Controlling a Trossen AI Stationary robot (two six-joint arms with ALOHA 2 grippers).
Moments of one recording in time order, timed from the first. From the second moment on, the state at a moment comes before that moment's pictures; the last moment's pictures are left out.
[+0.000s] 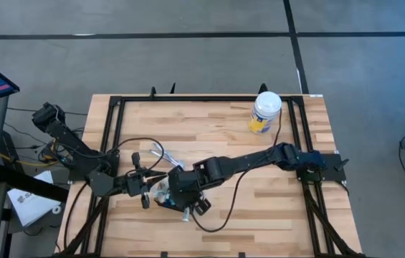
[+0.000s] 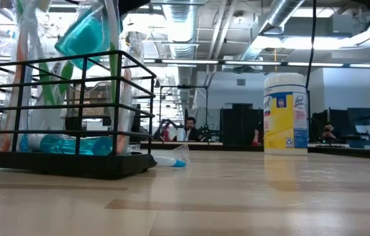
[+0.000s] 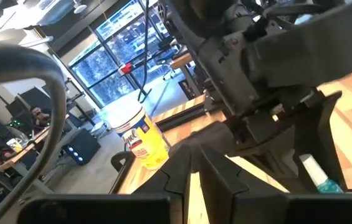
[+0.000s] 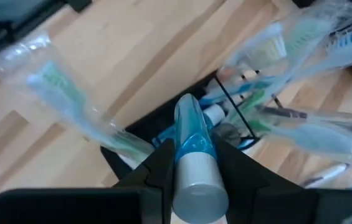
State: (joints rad) left arm -0.79 1.06 0.57 0.40 -1.07 0.43; right arm 0.28 2.33 2.34 -1.02 -0.03 -0.49
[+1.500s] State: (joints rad) left arm -0.79 1.06 0.57 0.41 -1.07 0.43; right arm 0.32 2.39 2.36 -1.05 0.11 -0.64
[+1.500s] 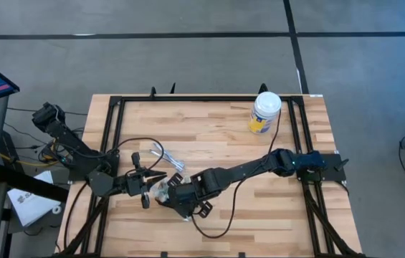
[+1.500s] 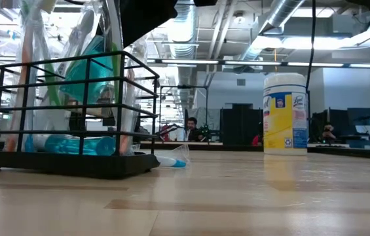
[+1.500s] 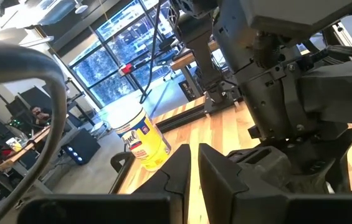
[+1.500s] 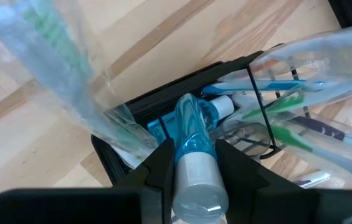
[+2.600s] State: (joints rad) left arm -0.79 1.06 0.57 0.41 -1.07 0.43; right arm 0.33 2.39 2.36 -1.03 0.11 -0.64
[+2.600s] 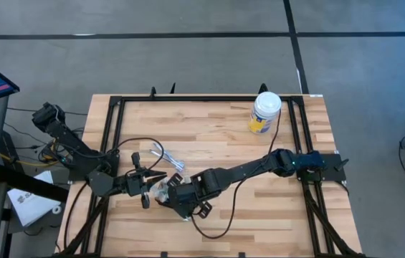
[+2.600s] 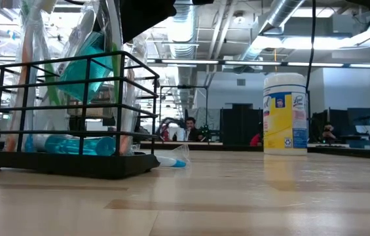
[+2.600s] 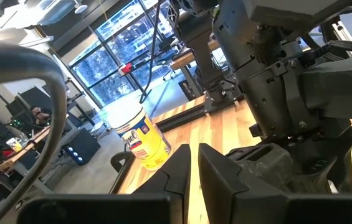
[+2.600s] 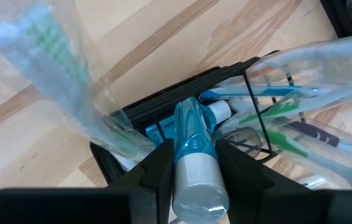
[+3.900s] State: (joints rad) left arm -0.79 1.06 0.56 0.41 -1.07 0.43; right arm 0.32 2.39 2.36 -1.05 0.11 -0.61
